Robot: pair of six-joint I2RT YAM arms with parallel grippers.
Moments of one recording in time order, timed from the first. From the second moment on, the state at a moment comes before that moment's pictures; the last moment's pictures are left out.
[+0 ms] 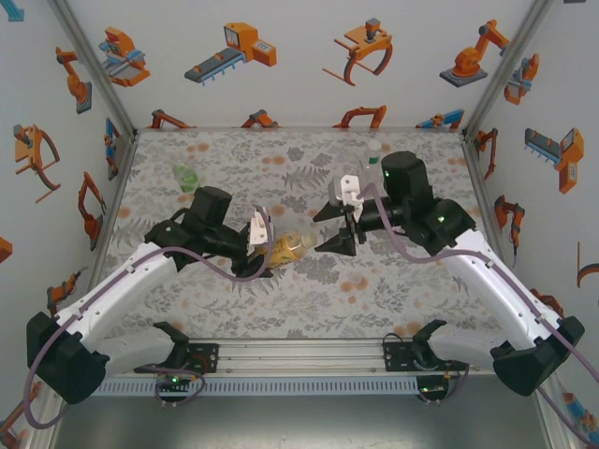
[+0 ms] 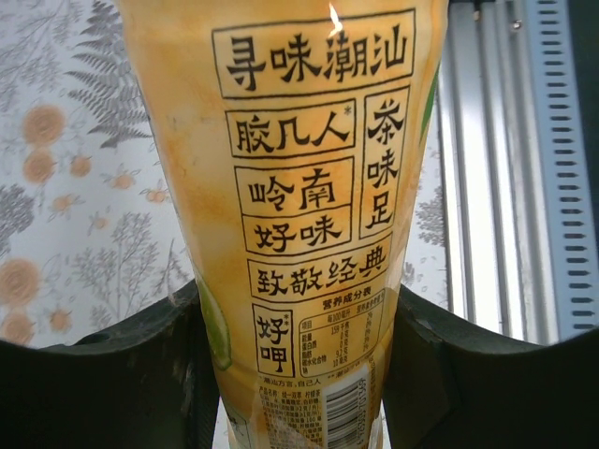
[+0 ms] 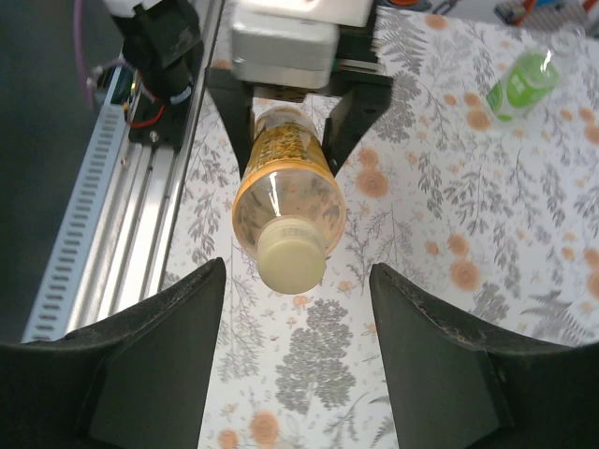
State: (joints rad) left arm -0.64 1.13 0.95 -0.66 0.79 0.71; right arm 0.62 1.15 1.26 -0.65 -0.97 -0.64
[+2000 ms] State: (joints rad) left arm -0.64 1.14 0.95 -0.72 0.56 0.71; right arm 0.63 1.16 0.91 -0.06 -0.81 0.21
